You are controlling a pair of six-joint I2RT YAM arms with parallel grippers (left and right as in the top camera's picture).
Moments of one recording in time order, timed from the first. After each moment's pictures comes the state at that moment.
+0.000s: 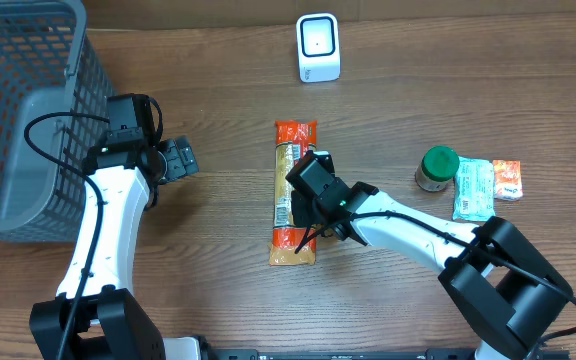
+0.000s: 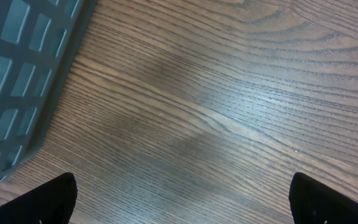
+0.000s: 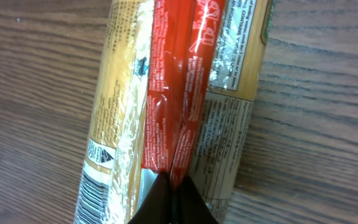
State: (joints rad) left arm 0.15 1.55 1.17 -0.77 -0.16 -0.23; right arm 0.81 1.88 1.12 -0.32 0.04 0.66
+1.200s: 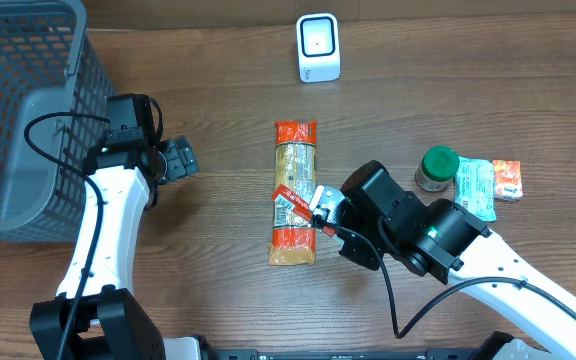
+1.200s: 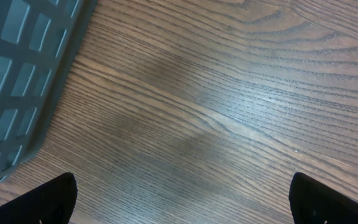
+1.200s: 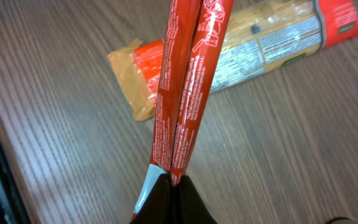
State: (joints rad) left arm 0.15 1.55 1.17 -0.77 -0.16 -0.23; right arm 0.80 1.33 1.10 -0.86 -0.13 -0.36
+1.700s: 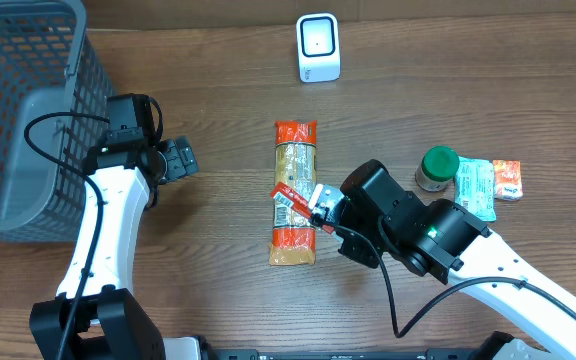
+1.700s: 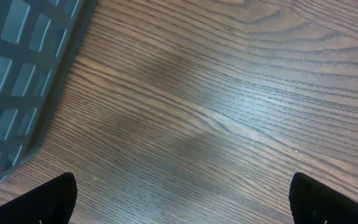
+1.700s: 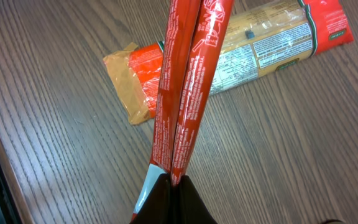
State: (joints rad) left arm 0.15 1.55 1.17 -0.77 -0.16 -0.23; right arm 0.80 1.33 1.10 -0.83 -0.12 -0.37
